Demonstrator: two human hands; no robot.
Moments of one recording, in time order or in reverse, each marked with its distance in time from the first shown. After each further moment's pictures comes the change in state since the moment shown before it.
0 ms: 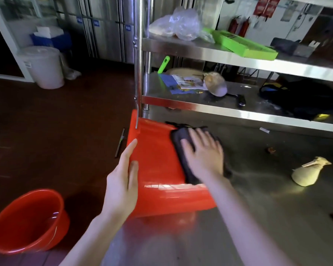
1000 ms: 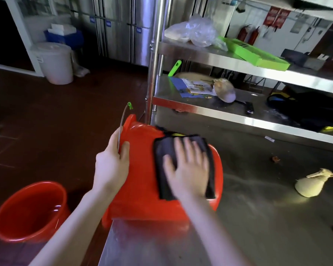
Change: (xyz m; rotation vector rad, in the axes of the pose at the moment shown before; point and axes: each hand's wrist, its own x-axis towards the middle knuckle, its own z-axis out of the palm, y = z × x) left_hand 0.039 0.002 -0.044 0.134 0.118 -0.324; right_hand -0.057 -0.064 0.017 -0.009 0.150 -0.127
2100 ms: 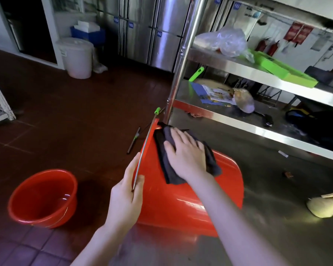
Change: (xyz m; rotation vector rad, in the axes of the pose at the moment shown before) left_hand -0.075 -0.051 -0.021 -0.092 -0.028 0.158; right_hand 0.045 -0.065 -0.013 0.027 -0.310 -0.165
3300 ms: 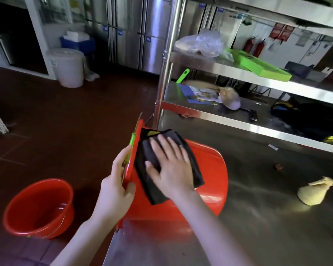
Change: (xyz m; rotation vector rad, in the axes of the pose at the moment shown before) left_hand 0.009 0.019 -0.012 0.032 -0.102 0.084; right_hand -0.051 0.008 0.014 -0.018 0.182 -0.184
